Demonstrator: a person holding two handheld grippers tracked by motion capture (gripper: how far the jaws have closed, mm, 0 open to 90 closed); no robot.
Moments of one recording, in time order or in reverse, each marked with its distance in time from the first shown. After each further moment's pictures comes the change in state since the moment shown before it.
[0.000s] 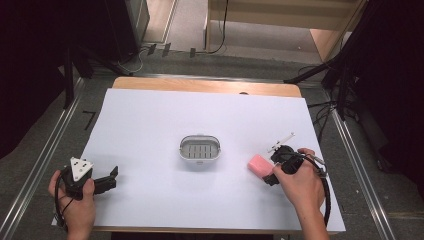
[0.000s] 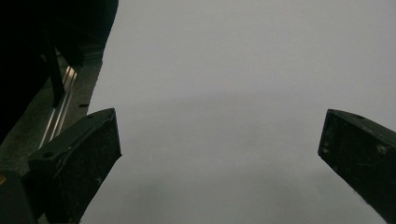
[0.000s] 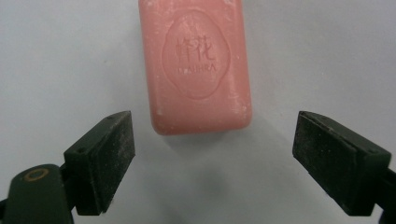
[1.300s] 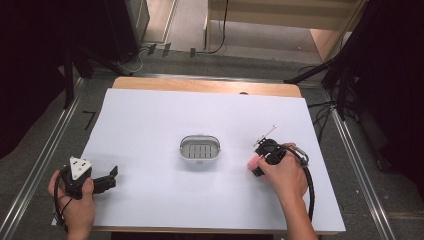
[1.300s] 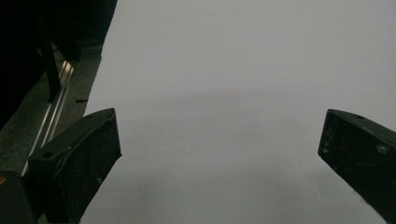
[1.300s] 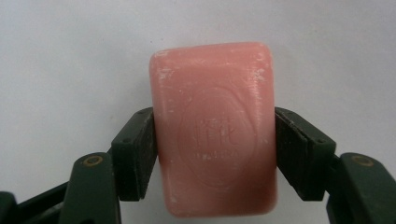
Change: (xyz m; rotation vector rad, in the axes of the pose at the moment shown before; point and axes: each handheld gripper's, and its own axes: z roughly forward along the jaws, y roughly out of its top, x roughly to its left) left arm 0.002 0.001 0.001 0.015 -0.007 -0.021; right arm 0.006 0.038 0.026 0.075 0.027 -0.009
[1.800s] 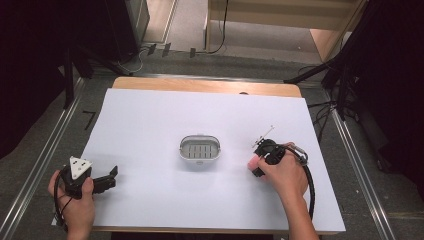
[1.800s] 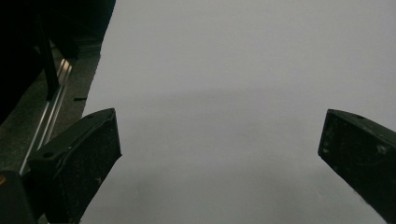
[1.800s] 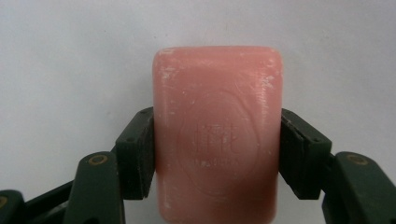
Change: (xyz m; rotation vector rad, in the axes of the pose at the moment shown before) left arm 0.001 0.000 0.001 0.004 -0.007 -0.007; right arm -0.002 0.001 0.004 0.011 0.015 -0.062
